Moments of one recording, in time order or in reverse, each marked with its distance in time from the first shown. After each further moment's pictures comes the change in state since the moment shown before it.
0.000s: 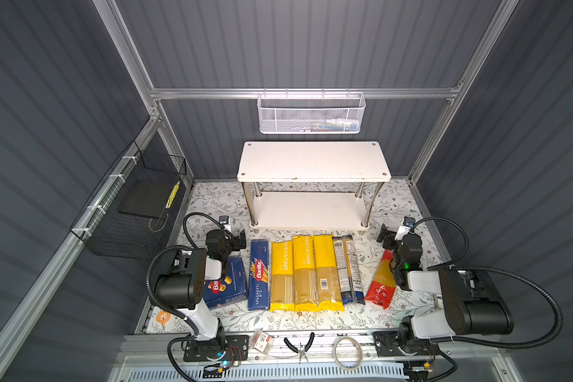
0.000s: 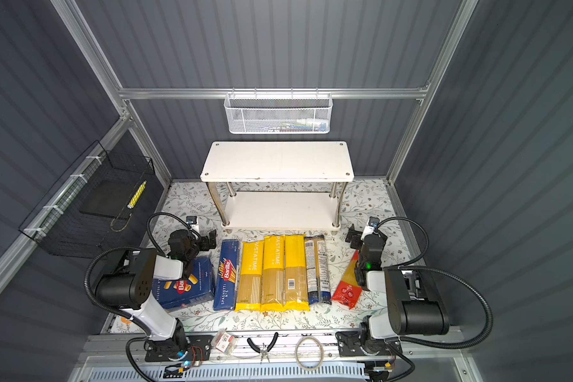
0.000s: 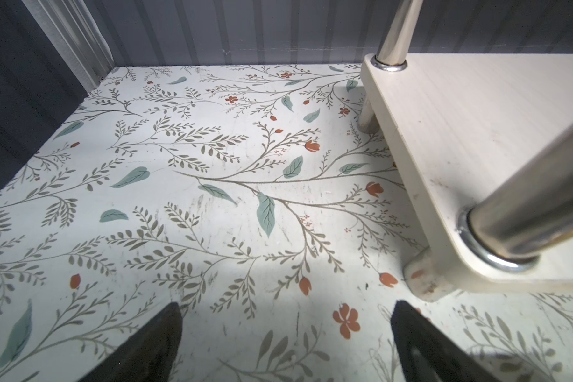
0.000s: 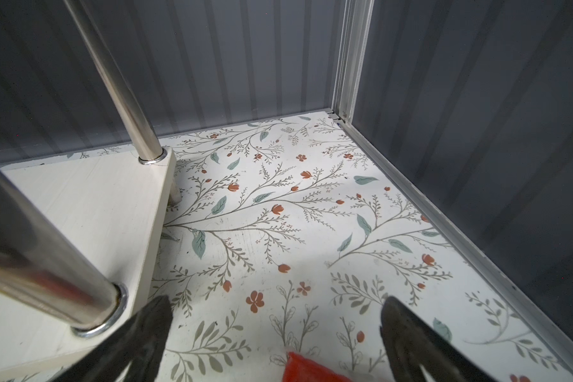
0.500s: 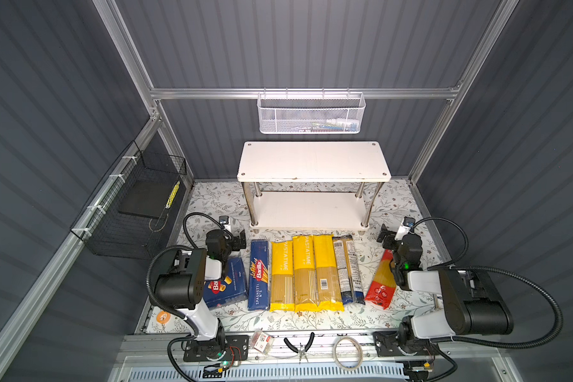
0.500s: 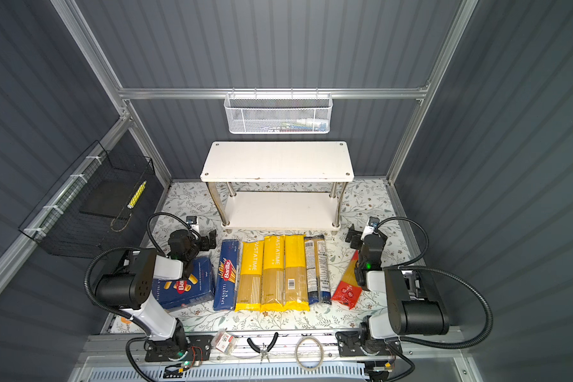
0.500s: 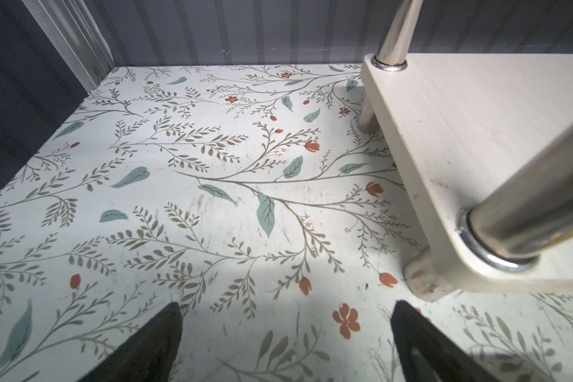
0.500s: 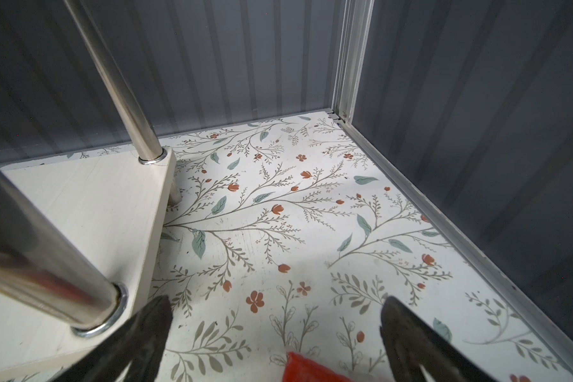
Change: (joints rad) left arm 0.000 0.000 0.000 0.000 0.000 0.000; right arm 0.000 0.000 0.000 0.000 0.000 0.000
